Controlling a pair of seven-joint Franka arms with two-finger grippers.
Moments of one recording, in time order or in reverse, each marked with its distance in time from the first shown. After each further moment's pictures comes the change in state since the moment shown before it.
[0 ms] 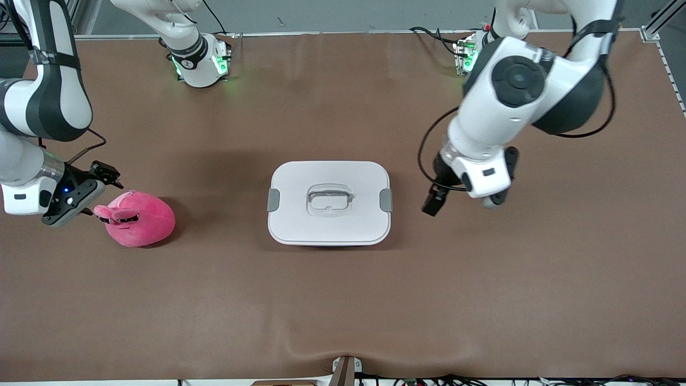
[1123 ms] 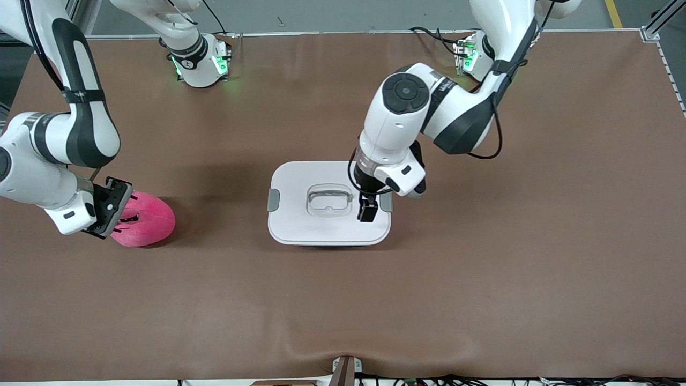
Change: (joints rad) left arm -0.216 0.208 0.061 0.142 0.021 0.164 -0.567; right arm 0.018 0.136 0.006 -0.002 0.000 0.110 -0.387
